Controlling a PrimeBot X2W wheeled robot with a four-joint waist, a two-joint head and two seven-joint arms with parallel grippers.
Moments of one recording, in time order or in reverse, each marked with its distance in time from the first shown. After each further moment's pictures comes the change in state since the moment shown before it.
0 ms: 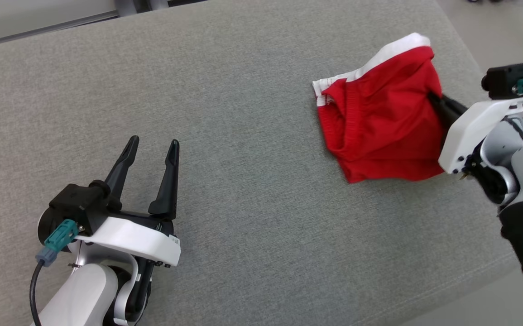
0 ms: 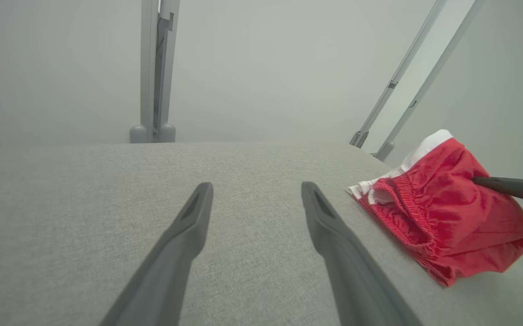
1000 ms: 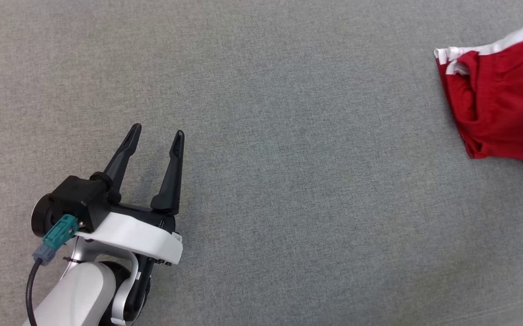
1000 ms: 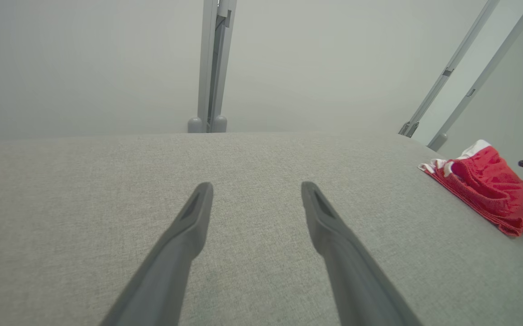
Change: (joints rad) left arm -0.021 0.046 -0.023 -0.116 0.035 0.046 0.072; right arm -0.259 -0.137 -0.181 0.575 -0.393 0.000 -0.297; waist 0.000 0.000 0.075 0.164
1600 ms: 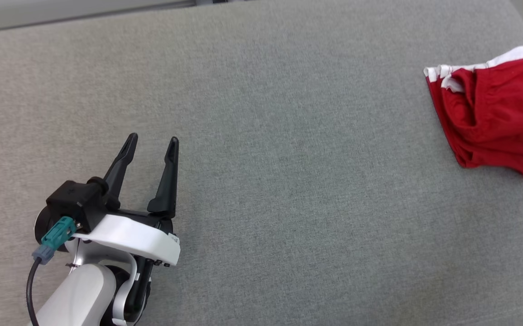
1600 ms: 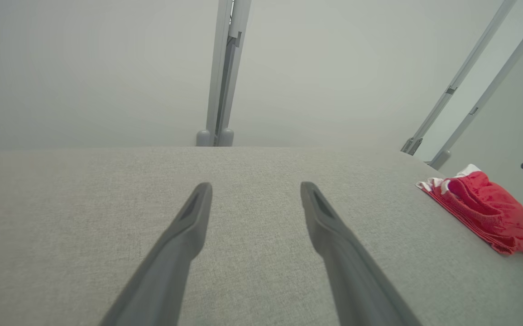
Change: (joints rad) left arm 0.014 -0.021 0.010 0.054 -0.043 -0.003 -0.028; right arm 0.009 0.052 -0.091 0.028 -0.073 0.000 -0.114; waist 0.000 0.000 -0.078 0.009
